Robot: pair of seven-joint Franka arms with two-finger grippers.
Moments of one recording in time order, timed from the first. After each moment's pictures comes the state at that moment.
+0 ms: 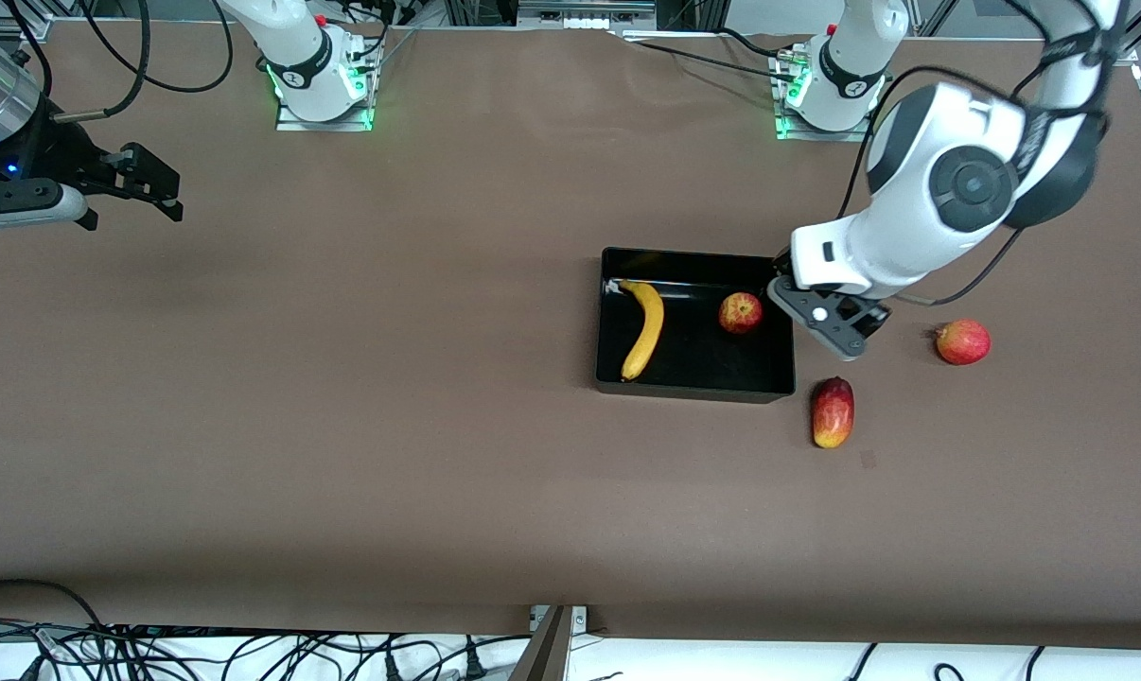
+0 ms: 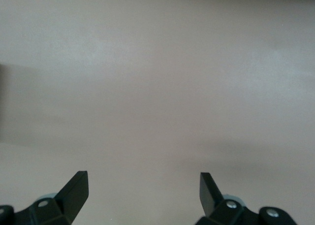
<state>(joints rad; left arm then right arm) -0.06 0.22 -0.28 -1.84 -0.01 1.98 0.48 0.24 -0.07 -0.13 -1.68 -0.01 1.64 -0.02</state>
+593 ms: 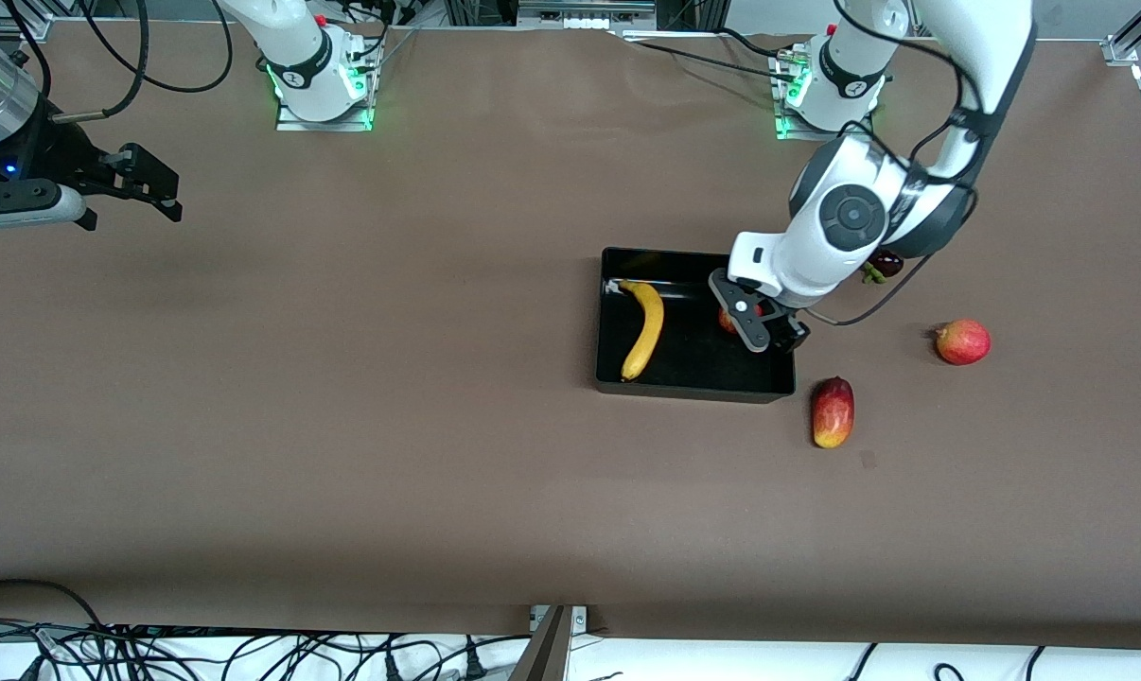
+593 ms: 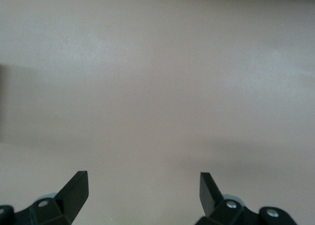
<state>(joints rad) -0.10 0.32 -0.32 -2.09 0.06 2.34 0.62 0.24 -0.07 -0.14 -1.68 -0.01 1.64 -0.02</state>
